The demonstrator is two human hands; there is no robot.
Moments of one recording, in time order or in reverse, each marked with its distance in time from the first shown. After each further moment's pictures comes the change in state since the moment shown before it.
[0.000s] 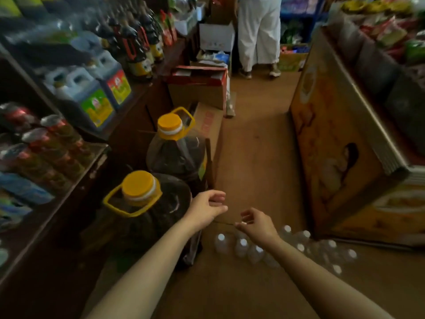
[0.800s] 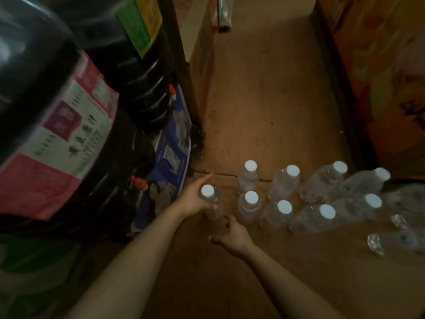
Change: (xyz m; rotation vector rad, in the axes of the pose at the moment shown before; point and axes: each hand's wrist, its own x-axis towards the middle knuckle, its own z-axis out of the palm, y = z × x) left_hand 0.231 -0.409 0.171 0.161 -0.119 -0.117; right_hand 0.189 0.325 0.309 0.184 -0.291 0.204
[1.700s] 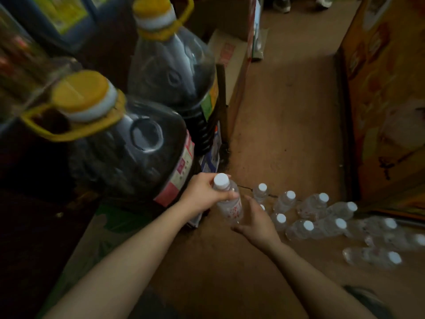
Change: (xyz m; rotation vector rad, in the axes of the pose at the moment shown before) left_hand -0.186 0.177 -0.108 -0.080 0.204 0.104; right_hand -0.164 -0.135 -0.077 -0.227 0.155 -0.326
